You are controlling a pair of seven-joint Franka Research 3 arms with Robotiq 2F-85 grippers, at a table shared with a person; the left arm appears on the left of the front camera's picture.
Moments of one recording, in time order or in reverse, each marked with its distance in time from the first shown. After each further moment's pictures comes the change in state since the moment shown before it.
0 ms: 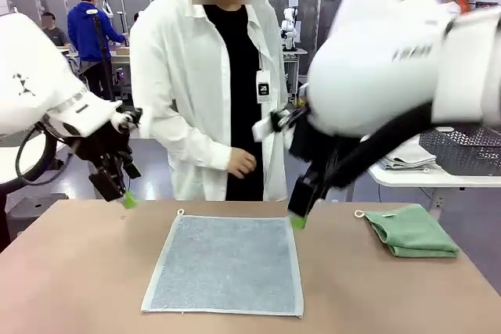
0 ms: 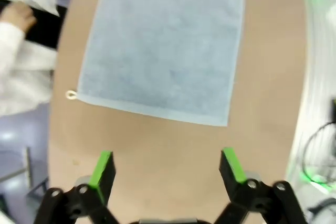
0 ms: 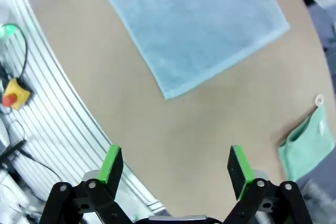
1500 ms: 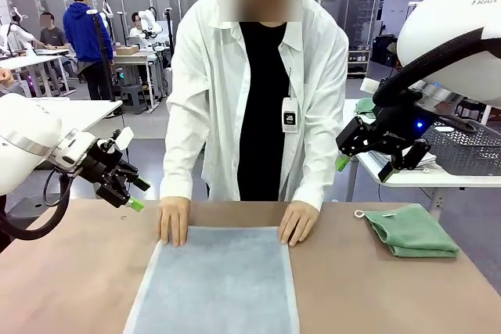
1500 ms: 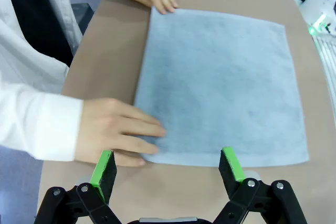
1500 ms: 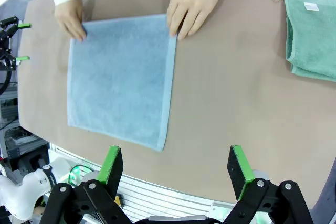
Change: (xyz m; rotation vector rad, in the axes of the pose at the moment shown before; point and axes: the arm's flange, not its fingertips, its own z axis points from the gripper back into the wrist) left arm -0.122 0.131 -0.116 -0.146 -0.462 0.035; right arm -0.088 -0.135 0.038 0.141 -0.222 -1.010
